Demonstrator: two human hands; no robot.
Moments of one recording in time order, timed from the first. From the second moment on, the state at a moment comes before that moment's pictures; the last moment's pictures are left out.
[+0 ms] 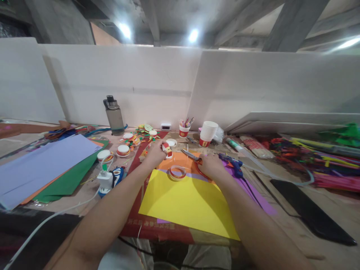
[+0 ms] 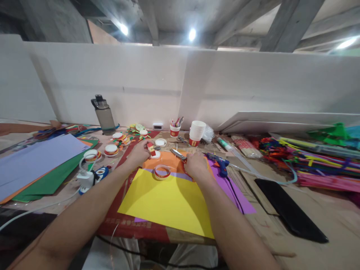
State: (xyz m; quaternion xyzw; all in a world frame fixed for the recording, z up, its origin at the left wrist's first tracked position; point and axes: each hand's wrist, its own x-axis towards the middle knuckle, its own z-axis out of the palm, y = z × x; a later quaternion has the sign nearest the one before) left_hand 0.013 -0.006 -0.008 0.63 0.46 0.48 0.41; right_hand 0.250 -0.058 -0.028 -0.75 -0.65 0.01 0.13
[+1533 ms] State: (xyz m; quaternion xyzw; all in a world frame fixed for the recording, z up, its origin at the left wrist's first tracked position) left_hand 0.016 -0.017 0.003 0.61 0.45 0.36 0.54; right_hand 0.221 -0.066 -0.014 -0.60 -0.75 0.21 0.16
